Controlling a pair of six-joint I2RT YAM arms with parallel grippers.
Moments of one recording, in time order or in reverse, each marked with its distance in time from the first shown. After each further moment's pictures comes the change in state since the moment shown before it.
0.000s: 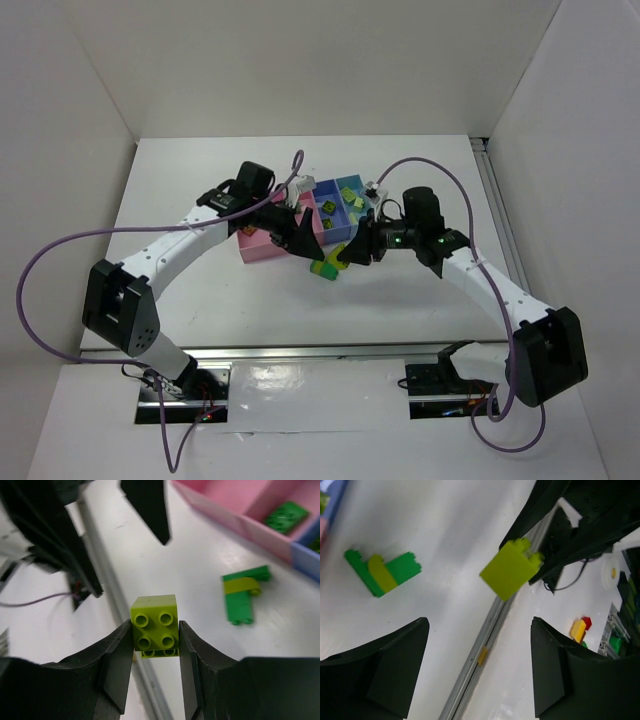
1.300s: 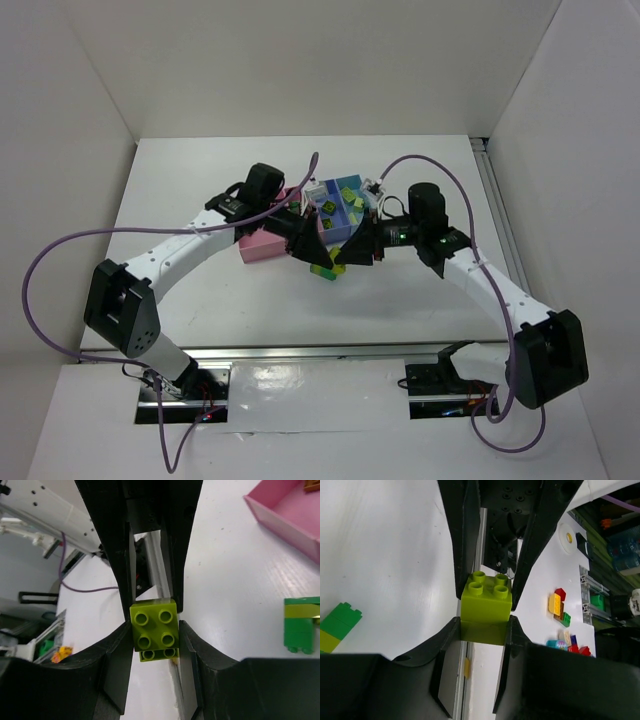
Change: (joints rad) left arm -0.068 0.001 -0.012 0.114 0.306 0.101; right arm -0.018 -0.004 0.000 0.142 -0.315 0.168
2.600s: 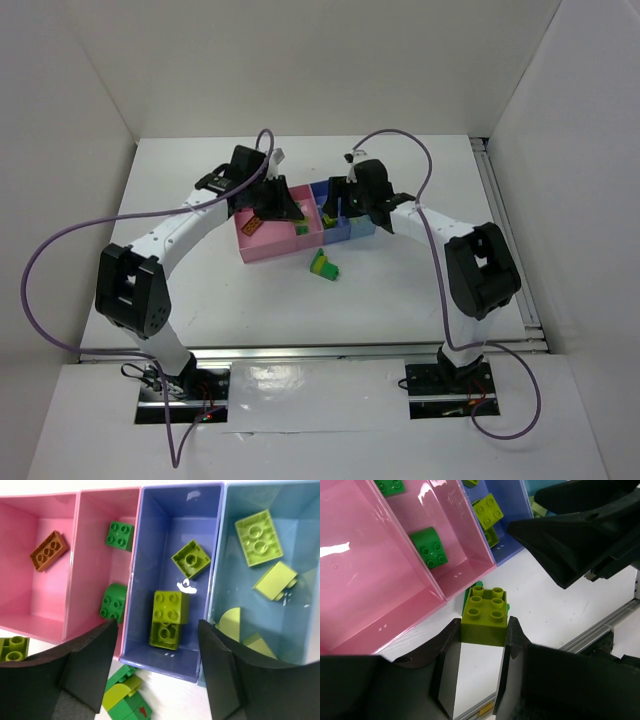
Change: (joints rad) left arm 0.159 0.113 0.124 -0.082 -0.750 -0.446; right arm 0.097 0.567 0.371 -0.023 0.990 -0.023
